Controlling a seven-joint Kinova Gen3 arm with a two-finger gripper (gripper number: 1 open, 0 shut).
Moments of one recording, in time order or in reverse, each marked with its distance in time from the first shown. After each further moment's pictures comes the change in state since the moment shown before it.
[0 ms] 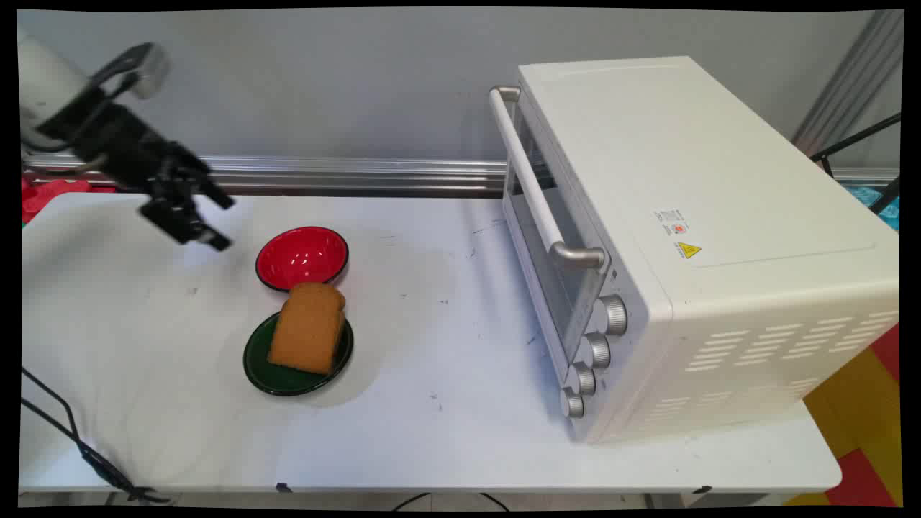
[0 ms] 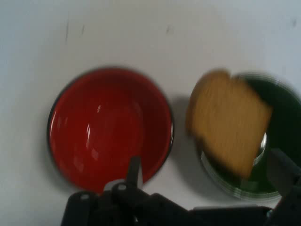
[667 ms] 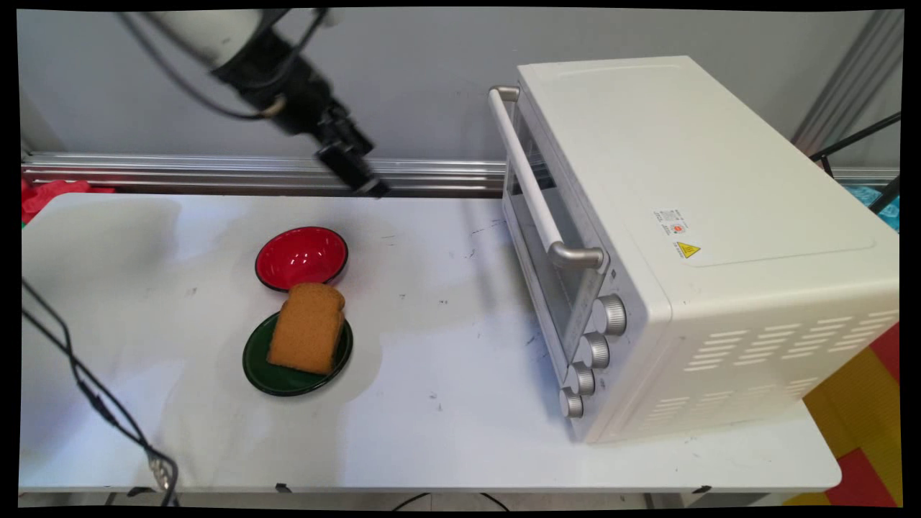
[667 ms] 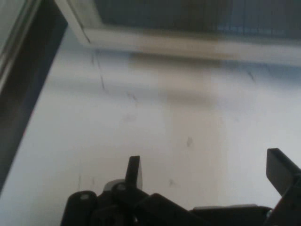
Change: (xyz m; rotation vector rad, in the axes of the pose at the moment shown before) arm 0.187 0.055 0.027 0.114 0.089 0.017
